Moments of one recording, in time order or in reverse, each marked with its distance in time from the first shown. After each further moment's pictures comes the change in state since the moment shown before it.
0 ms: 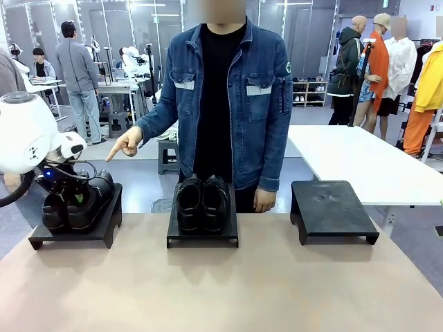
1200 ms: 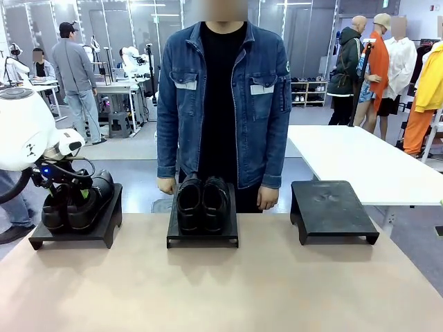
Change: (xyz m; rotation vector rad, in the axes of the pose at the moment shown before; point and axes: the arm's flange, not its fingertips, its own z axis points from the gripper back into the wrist) left arm 0.000 0.002 0.009 0.002 -0.006 0.002; right arm 0.000 0.000 0.000 0.000 0.000 0.000
